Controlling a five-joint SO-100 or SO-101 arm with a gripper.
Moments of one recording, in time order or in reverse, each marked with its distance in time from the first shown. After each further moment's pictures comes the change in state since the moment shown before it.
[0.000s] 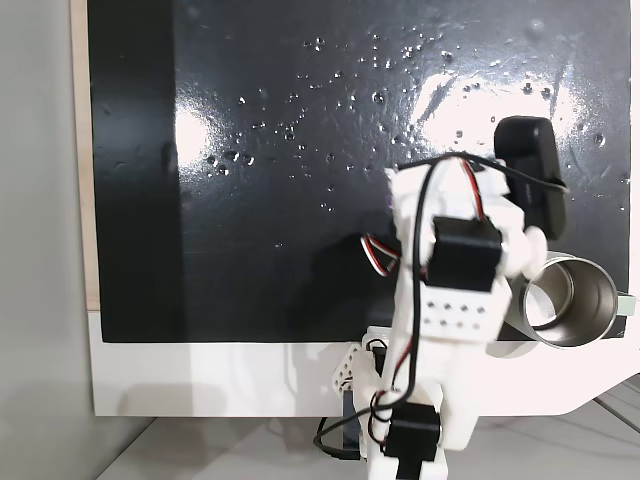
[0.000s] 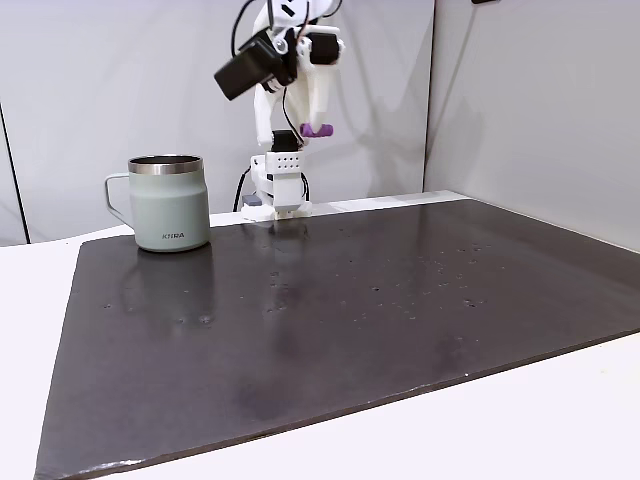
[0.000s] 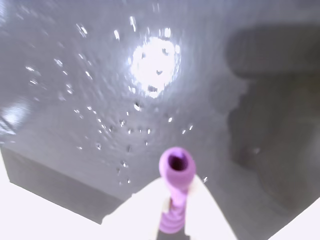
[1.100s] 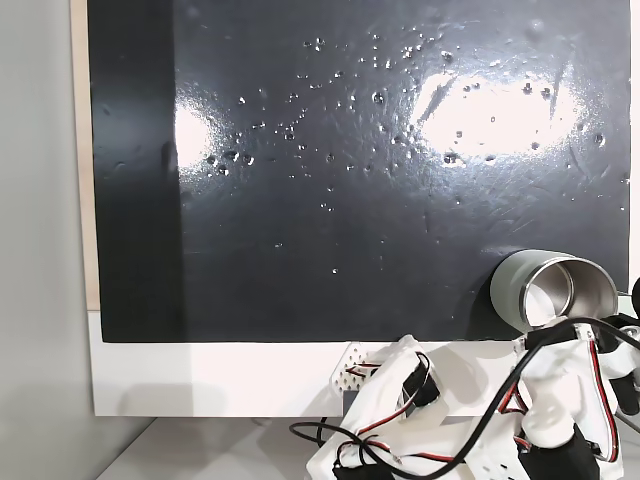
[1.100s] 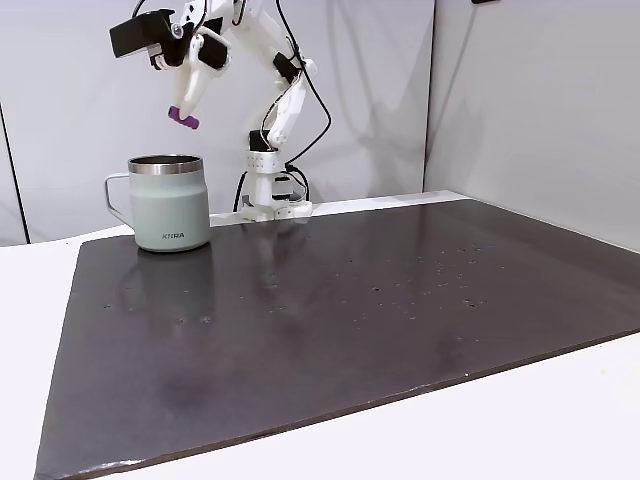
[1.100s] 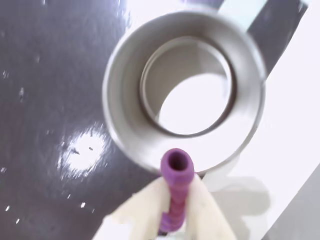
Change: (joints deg) arm 52.6 26.3 23.6 -9.8 -63.5
